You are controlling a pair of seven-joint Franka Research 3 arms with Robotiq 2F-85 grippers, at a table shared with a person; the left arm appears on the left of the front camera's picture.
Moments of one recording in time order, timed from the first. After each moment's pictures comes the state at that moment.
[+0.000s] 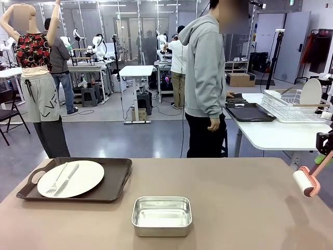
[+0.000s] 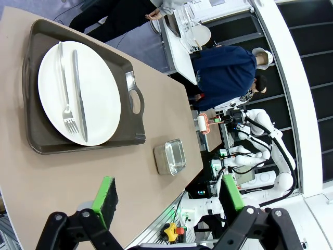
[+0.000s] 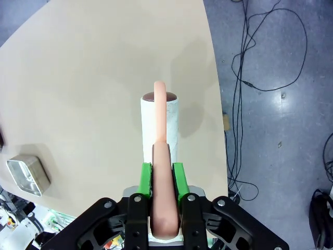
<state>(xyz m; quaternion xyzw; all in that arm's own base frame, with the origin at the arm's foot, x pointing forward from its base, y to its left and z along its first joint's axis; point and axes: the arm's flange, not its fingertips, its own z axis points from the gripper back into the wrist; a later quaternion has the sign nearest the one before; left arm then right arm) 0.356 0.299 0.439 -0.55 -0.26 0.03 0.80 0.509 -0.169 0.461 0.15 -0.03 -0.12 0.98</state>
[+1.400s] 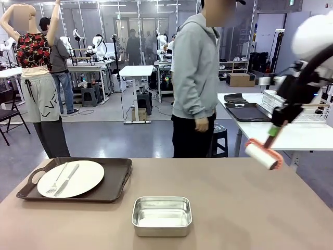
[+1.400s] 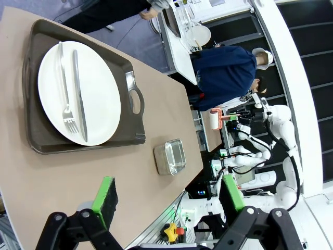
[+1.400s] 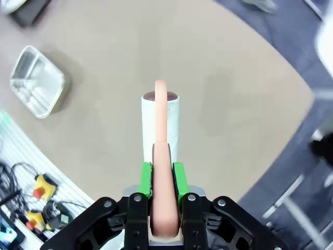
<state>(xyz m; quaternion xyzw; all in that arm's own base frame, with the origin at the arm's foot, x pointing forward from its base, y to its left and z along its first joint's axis) 0.356 0.299 0.439 -0.55 -0.26 0.03 0.80 0.490 0.061 0.577 0.09 -0.11 0.32 0.94</state>
